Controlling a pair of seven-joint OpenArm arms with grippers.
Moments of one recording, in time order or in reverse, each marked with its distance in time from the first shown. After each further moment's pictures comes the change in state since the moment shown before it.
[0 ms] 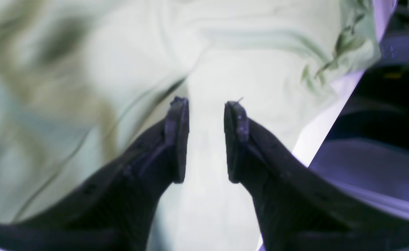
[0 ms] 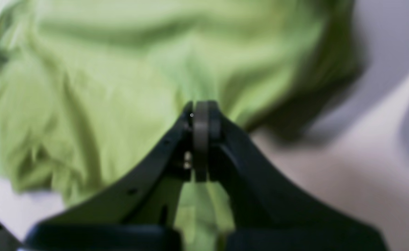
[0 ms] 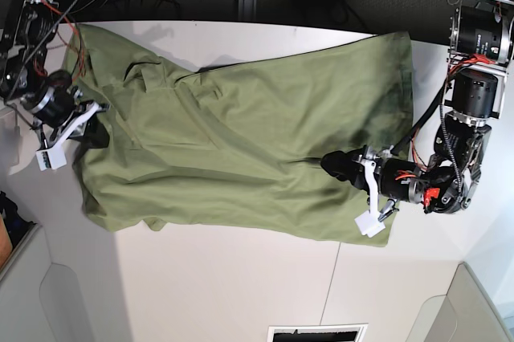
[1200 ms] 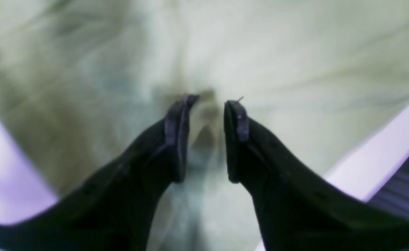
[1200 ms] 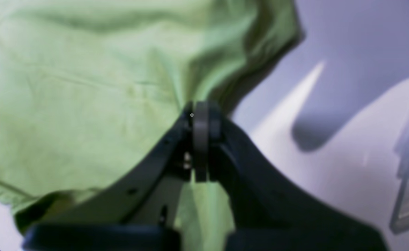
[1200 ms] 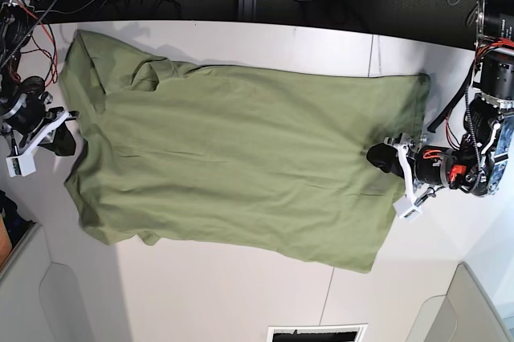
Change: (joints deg) left arm 4.3 -7.7 0.0 2.8 11.3 0.0 -11.1; right arm 0.5 5.9 3.5 0.4 -1.7 -2.1 -0.2
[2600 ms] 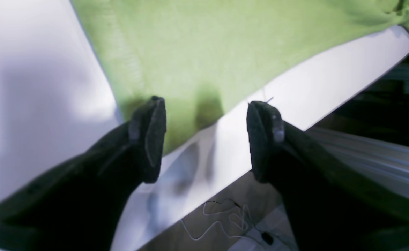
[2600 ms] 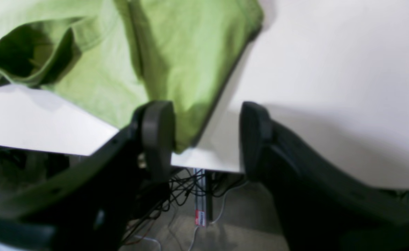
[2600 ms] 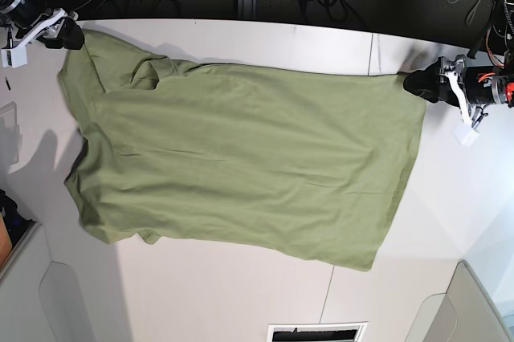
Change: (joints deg) left arm 31.2 -5.9 -25.0 12.5 -13.5 0.0 4.7; right arm -25.0 -5.1 12.5 3.9 11.1 2.5 -1.9
